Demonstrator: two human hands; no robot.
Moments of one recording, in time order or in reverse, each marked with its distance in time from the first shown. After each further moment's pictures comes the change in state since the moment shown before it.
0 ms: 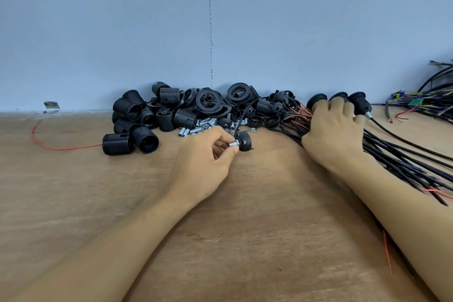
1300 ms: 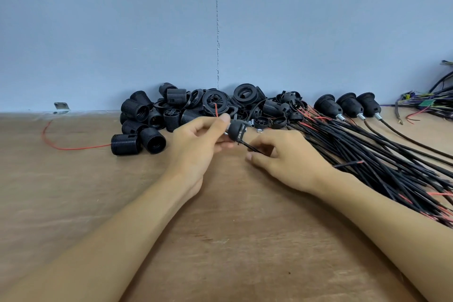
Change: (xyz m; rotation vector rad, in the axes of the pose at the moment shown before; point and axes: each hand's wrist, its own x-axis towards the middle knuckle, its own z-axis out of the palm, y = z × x) left_hand 0.020 -0.001 -0.007 -0.799 0.056 -0.456; right_hand -0.036 -0.041 0.002 0.623 -0.203 -0.603
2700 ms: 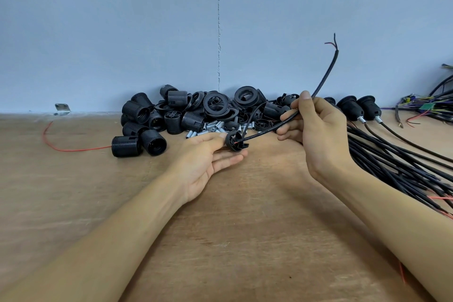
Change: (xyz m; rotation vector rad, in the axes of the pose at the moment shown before) left_hand 0.005 -0.002 -0.005 -0.193 -0.095 -0.369; right_hand 0.015 -0.008 -0.019 1.047 0.602 0.343
